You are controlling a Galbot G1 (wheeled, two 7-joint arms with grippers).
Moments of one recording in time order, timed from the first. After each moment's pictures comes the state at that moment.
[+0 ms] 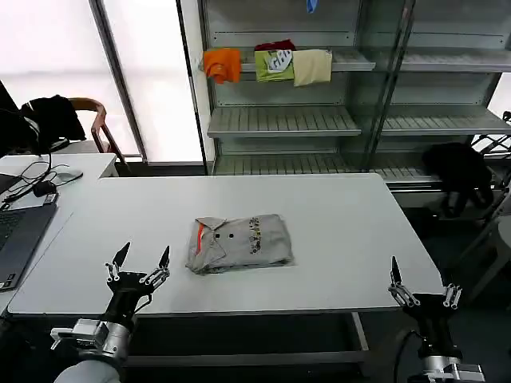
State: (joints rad) left arm 1.50 -1.08 -0.53 -2.18 -0.36 0.12 -0.22; right arm -1.72 1.05 0.61 2.20 0.28 0.19 0.40
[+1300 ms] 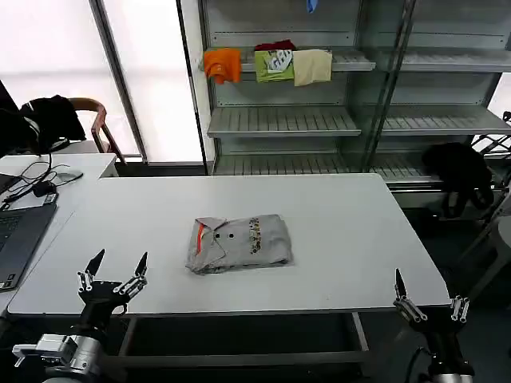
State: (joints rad) left arm 1.64 -1.06 -0.69 -2.26 -0.42 0.11 -0.19; right arm -1.85 1.02 0.67 2.26 0.29 0.21 0.37
